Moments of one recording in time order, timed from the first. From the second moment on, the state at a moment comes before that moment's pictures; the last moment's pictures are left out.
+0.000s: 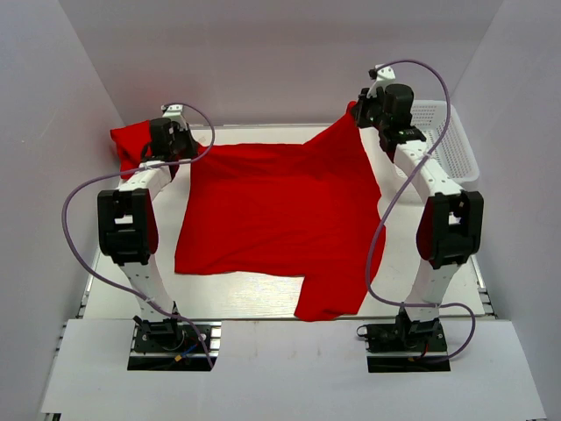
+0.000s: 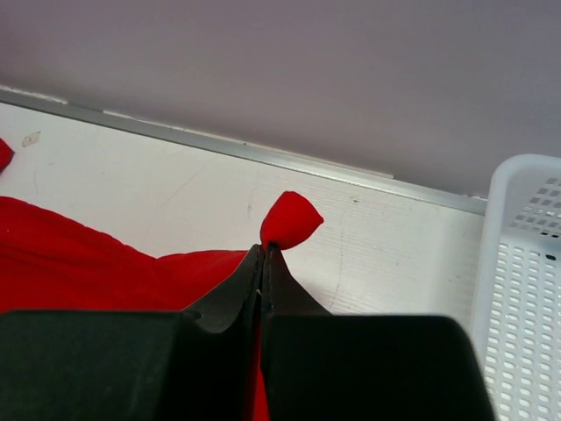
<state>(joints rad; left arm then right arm) 0.03 1.93 1.38 0.13 0.21 -0.11 0.18 1.89 1.65 0.01 -0.23 0.06</state>
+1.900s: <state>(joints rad) 0.11 1.79 0.90 0.34 0.24 -0.15 0.18 1.03 0.52 0.11 -0.24 0.18</state>
